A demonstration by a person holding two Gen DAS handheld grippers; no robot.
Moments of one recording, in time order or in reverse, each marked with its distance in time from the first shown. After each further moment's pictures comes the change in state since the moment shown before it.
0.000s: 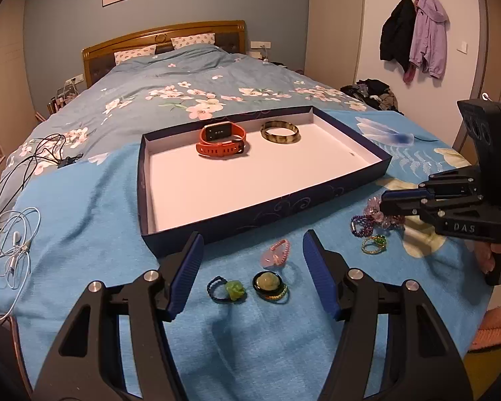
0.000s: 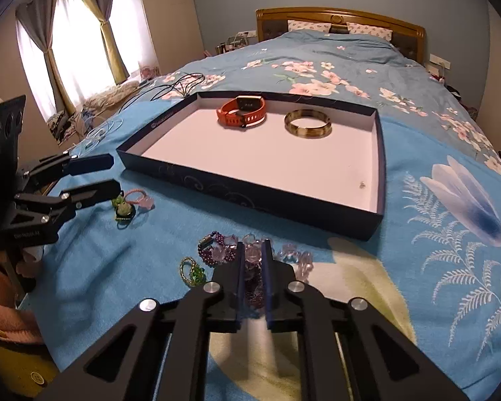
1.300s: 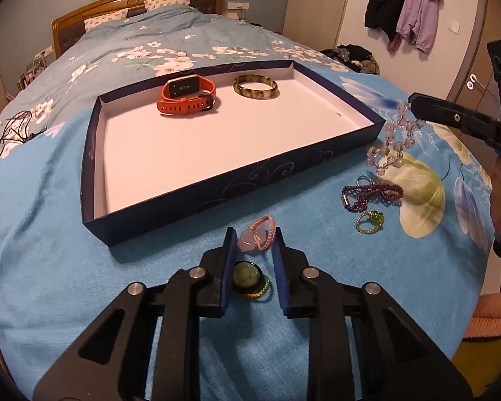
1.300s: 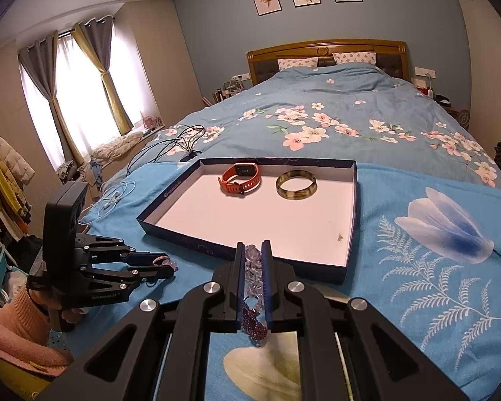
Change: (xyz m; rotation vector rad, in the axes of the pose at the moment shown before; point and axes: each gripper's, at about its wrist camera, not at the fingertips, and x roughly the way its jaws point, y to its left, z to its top) left arm 0.047 -0.002 0.000 0.002 0.187 -0.122; right arm -0.051 -0.017 0.023 0.094 -0.192 0.049
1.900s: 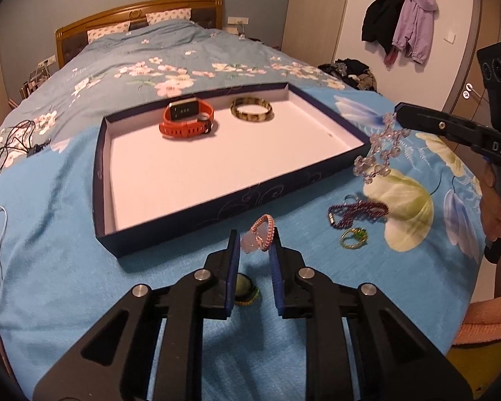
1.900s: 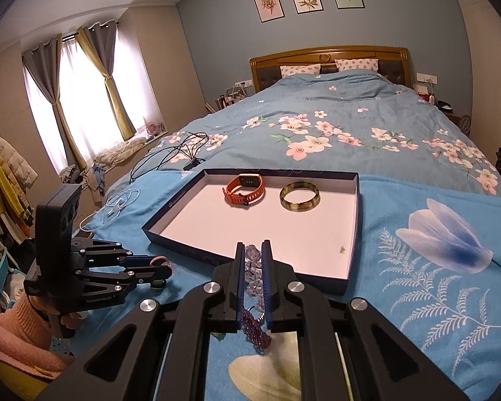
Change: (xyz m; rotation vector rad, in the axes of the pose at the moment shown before) left arm -0.025 -0.009 0.005 0.008 -0.081 -0.003; right arm -0.005 0.005 0.010 -0.007 -0.032 0.011
